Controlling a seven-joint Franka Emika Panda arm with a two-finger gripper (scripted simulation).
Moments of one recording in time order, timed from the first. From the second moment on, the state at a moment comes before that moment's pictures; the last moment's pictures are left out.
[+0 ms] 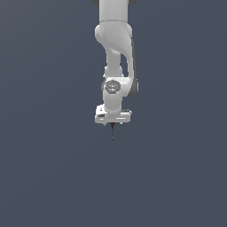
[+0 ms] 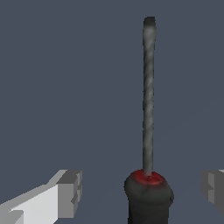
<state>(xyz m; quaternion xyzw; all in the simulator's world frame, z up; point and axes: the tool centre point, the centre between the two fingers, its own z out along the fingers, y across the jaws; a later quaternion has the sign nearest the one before) -0.085 -0.004 0.017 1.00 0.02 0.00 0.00</state>
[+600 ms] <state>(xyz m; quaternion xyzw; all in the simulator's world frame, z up) -0.085 -0.004 0.015 1.00 0.02 0.00 0.00</state>
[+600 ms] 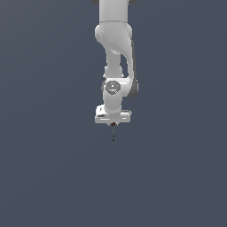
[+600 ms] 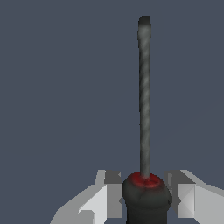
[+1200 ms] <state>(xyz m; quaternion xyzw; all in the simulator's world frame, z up) -0.080 0.013 0.046 1.00 0.02 0.00 0.00</state>
